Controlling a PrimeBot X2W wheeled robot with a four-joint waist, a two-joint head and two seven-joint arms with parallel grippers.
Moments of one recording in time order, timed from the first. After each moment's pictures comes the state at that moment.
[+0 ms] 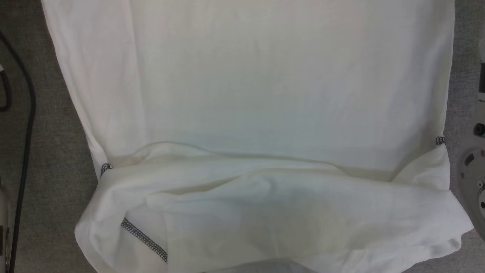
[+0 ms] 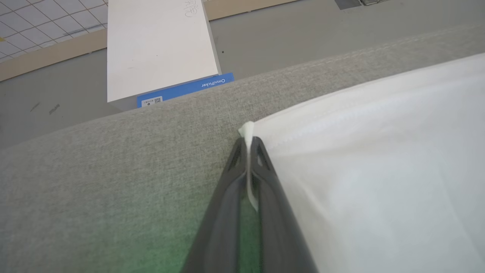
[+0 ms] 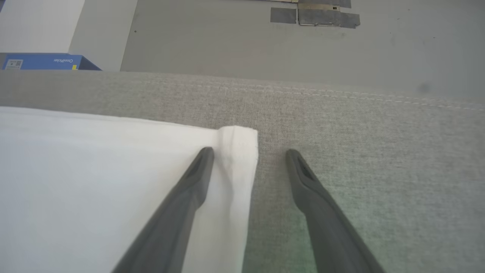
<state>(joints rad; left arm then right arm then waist) -1.24 0.48 -0.25 0.27 -0.41 -0.02 0.69 -1.44 -0.05 -0.14 0.62 0.02 0.13 0.77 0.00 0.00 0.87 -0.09</state>
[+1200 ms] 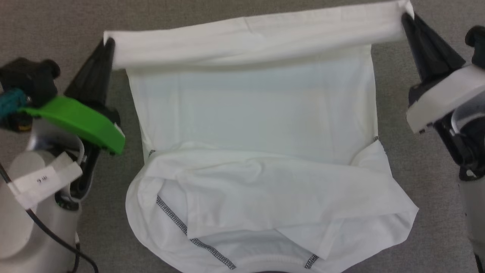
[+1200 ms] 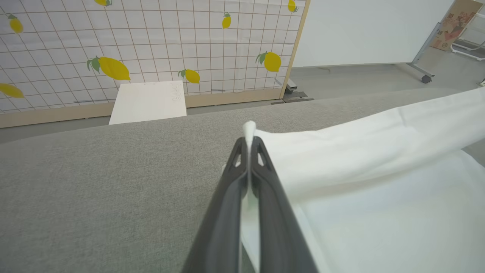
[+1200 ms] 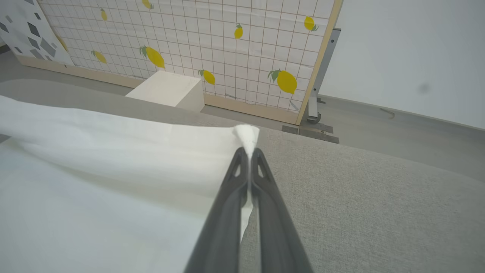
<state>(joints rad) -0.51 0.47 -0.21 -0.05 -0.56 -0.05 0.10 -0.59 -0.31 0.10 -0.01 0.30 0.13 0.25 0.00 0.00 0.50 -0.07</state>
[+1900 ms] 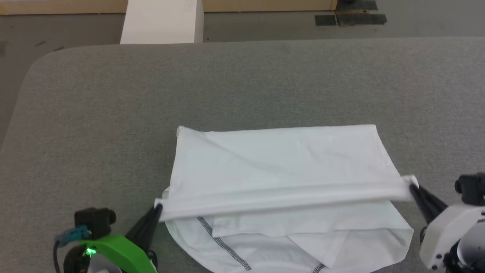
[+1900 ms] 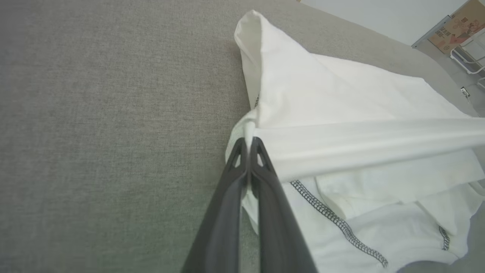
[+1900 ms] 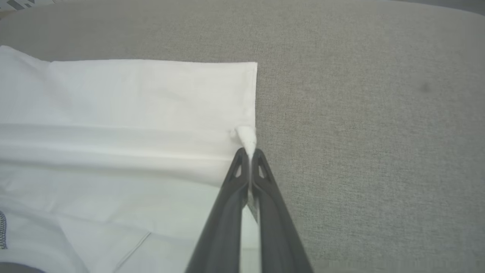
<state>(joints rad) 0.05 0.40 -0.27 -0.06 -0.73 -0.03 0.11 0.06 -0.24 -0.09 -0.23 0.32 0.13 0.53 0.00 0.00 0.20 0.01</state>
